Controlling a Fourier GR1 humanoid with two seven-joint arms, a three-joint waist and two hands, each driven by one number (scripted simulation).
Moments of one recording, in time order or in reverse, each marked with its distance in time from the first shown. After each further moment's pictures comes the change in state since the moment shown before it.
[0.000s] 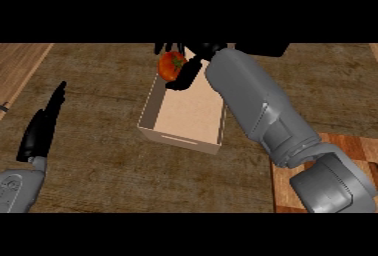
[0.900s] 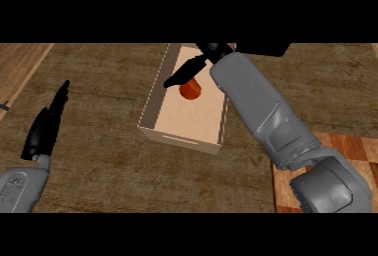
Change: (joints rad) left arm -0.014 -0.017 -0.001 0.012 -0.016 0.002 0.001; right arm 0.055 0.002 -0.158 -0.032 -0.207 -0.021 -0.100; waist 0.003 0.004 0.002
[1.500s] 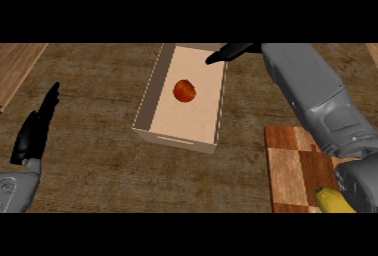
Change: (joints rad) left arm 0.033 0.019 0.033 -0.028 0.014 -0.007 0.000; right arm 0.027 -0.200 -0.113 0.004 -0.102 0.182 -0.028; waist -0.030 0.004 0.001
